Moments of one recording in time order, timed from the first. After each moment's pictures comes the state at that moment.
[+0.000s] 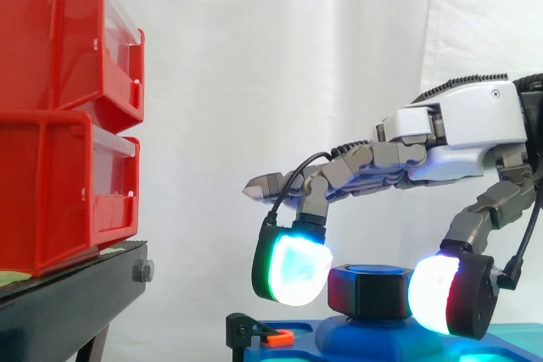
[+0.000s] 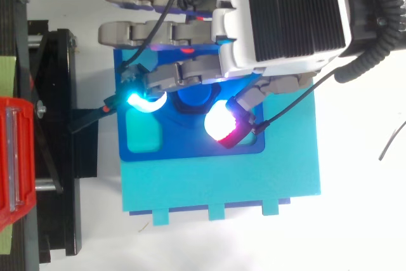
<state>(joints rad) -0.02 -2.23 -1.16 -2.99 -1.76 -1.47</state>
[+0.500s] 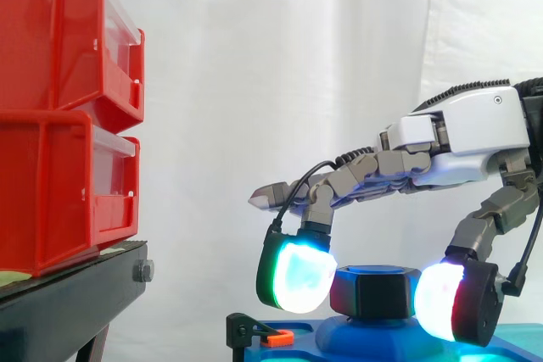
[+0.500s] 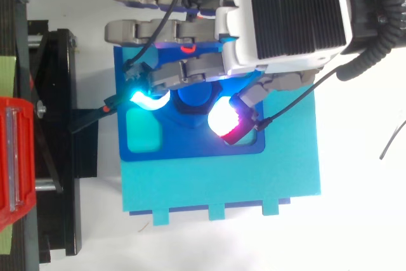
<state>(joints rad) -0.03 -2.23 -1.16 -3.01 -1.76 -1.48</state>
